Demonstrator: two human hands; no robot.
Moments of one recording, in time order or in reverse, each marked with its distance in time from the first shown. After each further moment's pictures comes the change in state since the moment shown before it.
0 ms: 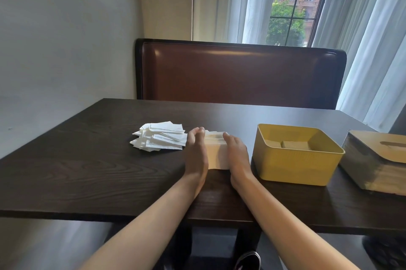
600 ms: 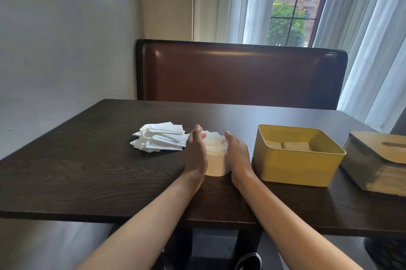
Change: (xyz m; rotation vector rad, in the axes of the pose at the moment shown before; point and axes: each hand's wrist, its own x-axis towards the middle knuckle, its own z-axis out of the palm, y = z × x) left_hand 0.004 0.005 0.002 0.036 -0.033 -0.064; right_hand 0.000 -0.007 0.000 -0.017 -0.007 -0.008
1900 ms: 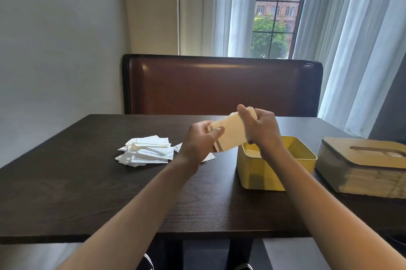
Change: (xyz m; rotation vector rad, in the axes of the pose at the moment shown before) left_hand -0.024 0.072 0.023 0.181 -0.397 0.172; right_hand 0.007 -0.094 -0.084 -0.318 0.138 -0.403
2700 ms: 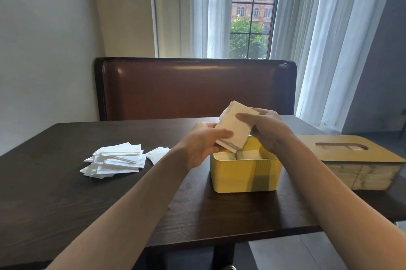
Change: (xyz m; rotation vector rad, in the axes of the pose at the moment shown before) left_hand 0.022 0.022 0.067 -0.155 -0.318 -0.232; right_hand 0.030 0.025 -0.081 0.342 -0.215 0.249
